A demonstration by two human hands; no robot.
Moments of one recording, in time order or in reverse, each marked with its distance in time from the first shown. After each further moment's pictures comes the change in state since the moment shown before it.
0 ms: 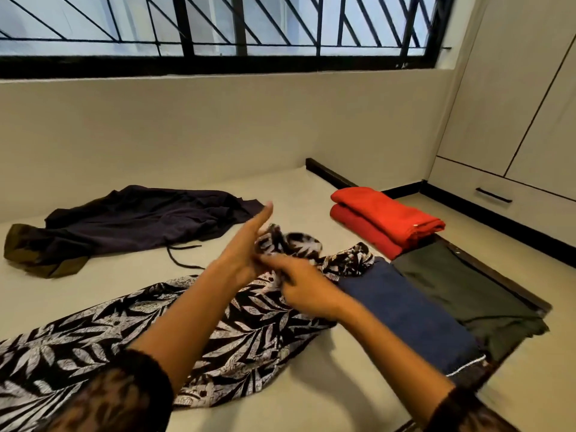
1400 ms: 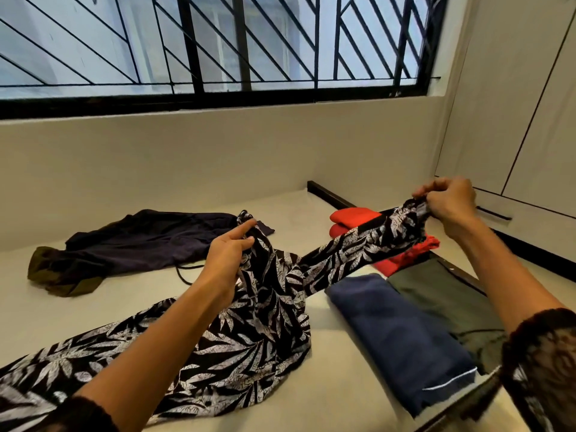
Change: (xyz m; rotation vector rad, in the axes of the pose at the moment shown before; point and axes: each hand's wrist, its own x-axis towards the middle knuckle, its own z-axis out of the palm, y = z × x) left_hand -0.060 0.020 0.000 0.180 0.182 0.372; right_hand -0.032 0.034 -0.214 0.090 1.012 0.428
